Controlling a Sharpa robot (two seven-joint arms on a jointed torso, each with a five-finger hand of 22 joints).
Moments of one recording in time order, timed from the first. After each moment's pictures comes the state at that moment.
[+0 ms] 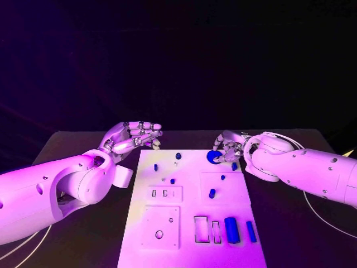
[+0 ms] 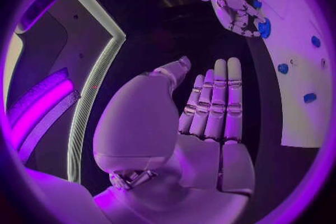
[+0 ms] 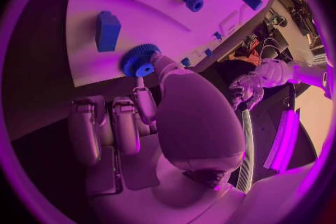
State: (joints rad) left arm 1.19 -0.94 0.00 1.63 -0.13 -0.30 0.43; left_hand 1.42 -0.17 0.45 0.11 0.05 0.83 0.21 0.26 0.19 1.07 0.16 0.08 0.07 1.01 0.10 0.52 0.44 0.18 0.86 0.19 0.79 0.41; right arm 1.32 -0.64 -0.15 1.22 -1.28 -0.22 -0.19; right_hand 1.40 -0.19 0.26 0.22 0.19 0.81 0.17 0.26 0.49 1.31 0.09 1.34 1.30 1.47 0.02 1.57 1.31 0.03 1.47 0.12 1.53 1.31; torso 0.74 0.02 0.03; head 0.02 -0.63
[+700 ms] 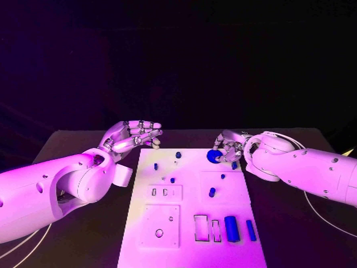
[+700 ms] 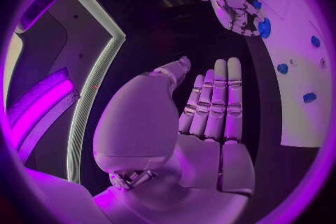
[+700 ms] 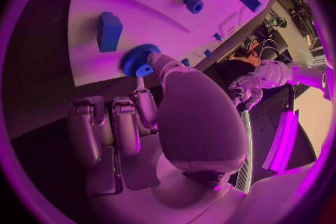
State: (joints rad) left arm 1.19 -0.94 0.00 1.63 -0.13 -0.29 0.43; left_hand 1.42 -0.17 0.45 0.11 0.05 0.83 0.21 0.26 0.19 1.07 0.16 0.08 0.07 1.01 0.10 0.52 0.44 0.18 0.86 0.19 0.79 0.41; right arm 1.31 -0.64 -0.15 1.23 -1.30 -0.23 -0.18; right_hand 1.44 -0.20 0.42 0.18 0.26 0.87 0.16 0.28 0.47 1.36 0.08 1.38 1.31 1.47 0.02 1.57 1.31 0.01 1.47 0.12 1.56 1.31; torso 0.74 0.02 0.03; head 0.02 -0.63
